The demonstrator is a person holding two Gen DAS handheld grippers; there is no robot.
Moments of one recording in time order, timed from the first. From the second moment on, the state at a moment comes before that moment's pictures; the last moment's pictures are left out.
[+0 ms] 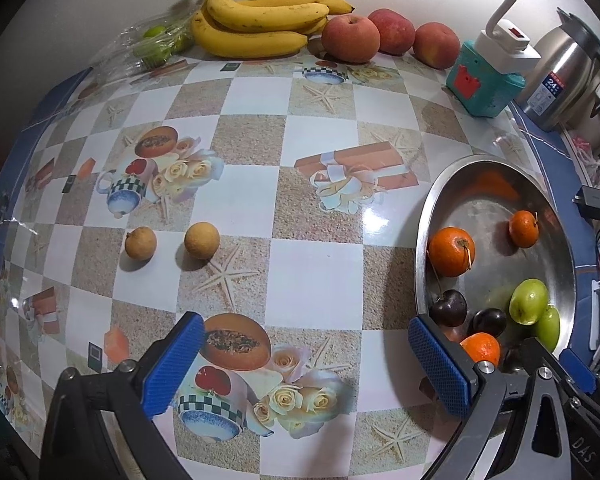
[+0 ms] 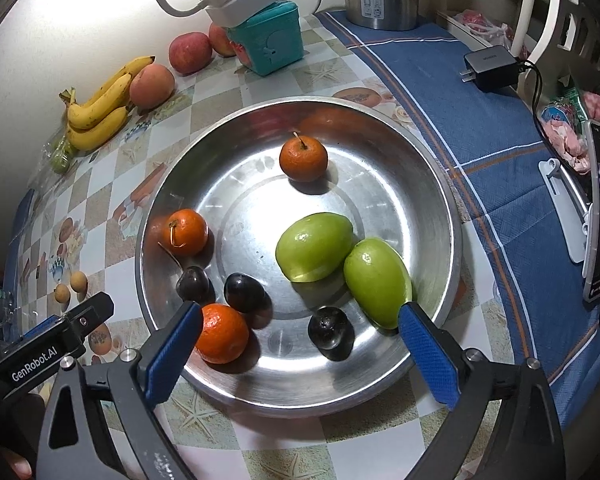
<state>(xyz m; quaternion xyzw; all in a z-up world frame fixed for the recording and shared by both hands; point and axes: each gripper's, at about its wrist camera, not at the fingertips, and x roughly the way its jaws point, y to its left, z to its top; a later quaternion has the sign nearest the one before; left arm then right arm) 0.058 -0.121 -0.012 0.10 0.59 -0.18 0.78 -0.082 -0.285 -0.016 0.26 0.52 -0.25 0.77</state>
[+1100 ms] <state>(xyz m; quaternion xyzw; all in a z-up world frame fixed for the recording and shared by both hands) 0.126 -0.003 0.011 0.03 0.57 -0.10 0.82 -0.042 -0.223 -0.005 0.23 0.51 -0.17 0.81</state>
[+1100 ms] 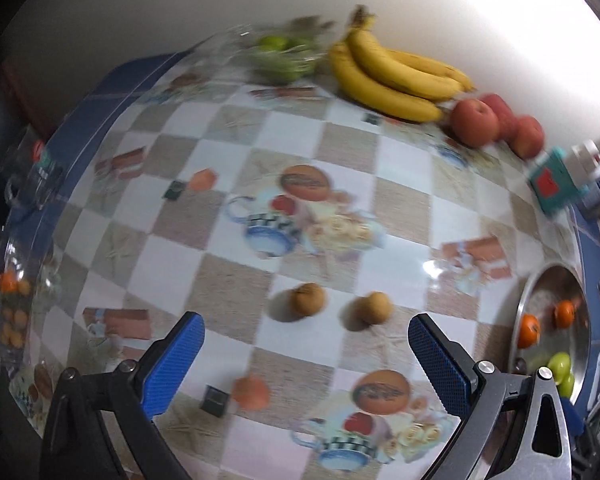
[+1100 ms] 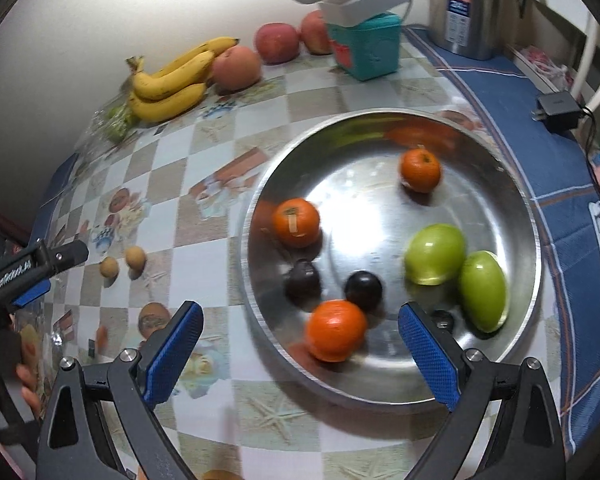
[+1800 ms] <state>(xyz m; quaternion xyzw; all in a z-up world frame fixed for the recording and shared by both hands) 0.159 0.067 0.000 -0.05 0.57 -0.04 0.82 0.020 -0.138 0.003 0.21 0.49 -0.09 0.84</state>
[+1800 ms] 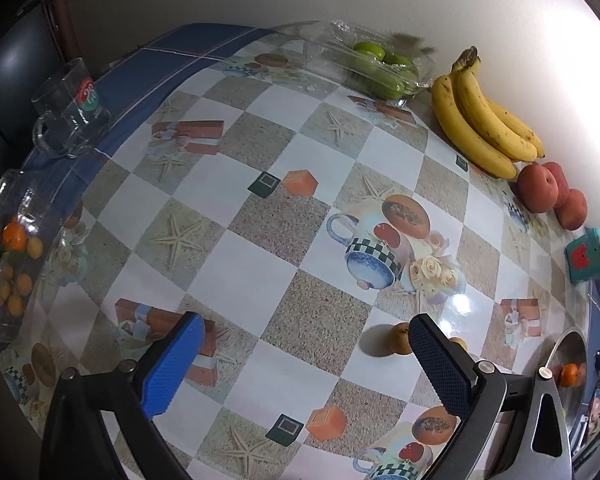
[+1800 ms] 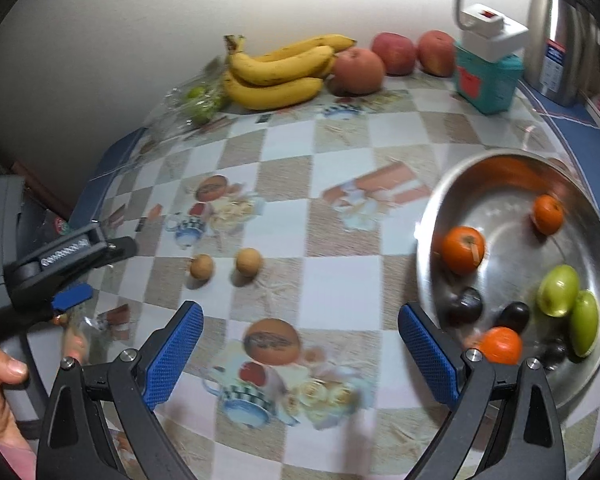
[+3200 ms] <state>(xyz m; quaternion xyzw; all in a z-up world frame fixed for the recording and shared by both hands) 0.182 0.037 -0.037 -0.11 0.61 -0.14 0.77 0.101 -0.104 -0.050 0.22 0.52 -0.07 0.82</state>
